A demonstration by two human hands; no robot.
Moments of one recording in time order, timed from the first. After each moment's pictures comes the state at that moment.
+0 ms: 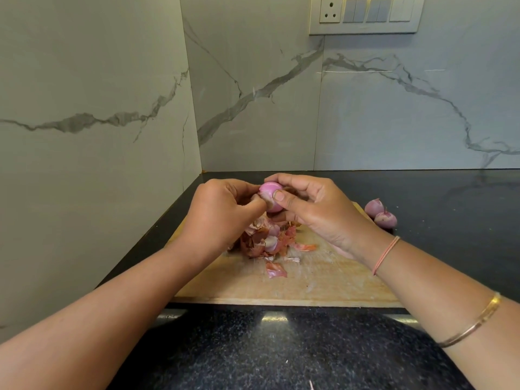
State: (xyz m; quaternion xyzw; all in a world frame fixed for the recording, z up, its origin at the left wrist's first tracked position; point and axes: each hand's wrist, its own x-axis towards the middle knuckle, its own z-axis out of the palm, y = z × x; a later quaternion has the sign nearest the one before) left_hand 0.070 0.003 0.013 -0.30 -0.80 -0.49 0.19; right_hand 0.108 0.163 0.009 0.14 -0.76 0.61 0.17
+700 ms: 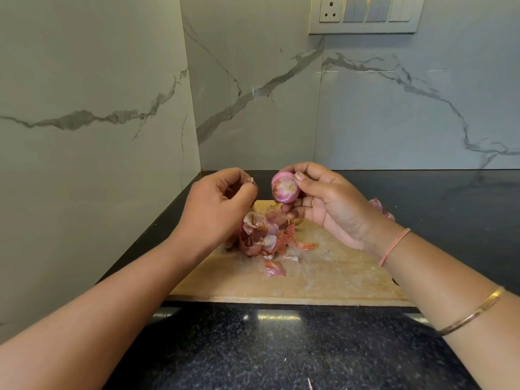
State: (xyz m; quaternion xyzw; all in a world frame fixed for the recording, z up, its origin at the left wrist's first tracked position) left_hand 0.066 0.000 0.014 -0.29 -0.77 -0.53 0.18; right_hand 0.109 0.175 0.019 0.12 -0.68 0.72 0.10
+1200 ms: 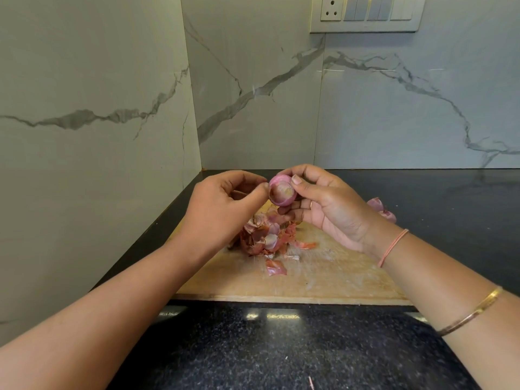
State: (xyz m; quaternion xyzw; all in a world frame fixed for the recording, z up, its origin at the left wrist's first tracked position) left_hand 0.072 0.003 0.014 -0.29 -0.77 -0.55 0.16; right_hand 0.108 0.173 0.016 0.12 -0.69 0.71 0.09
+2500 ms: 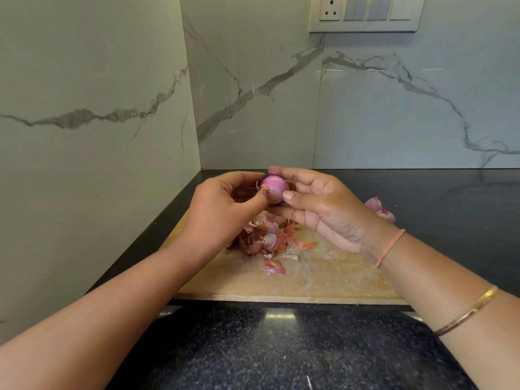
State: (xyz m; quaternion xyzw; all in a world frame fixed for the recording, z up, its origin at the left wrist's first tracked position) left_hand 0.071 0.007 0.011 -0.30 -0.74 -0.58 0.15; right_hand 0.110 0.173 0.014 0.16 -0.64 0.75 0.05
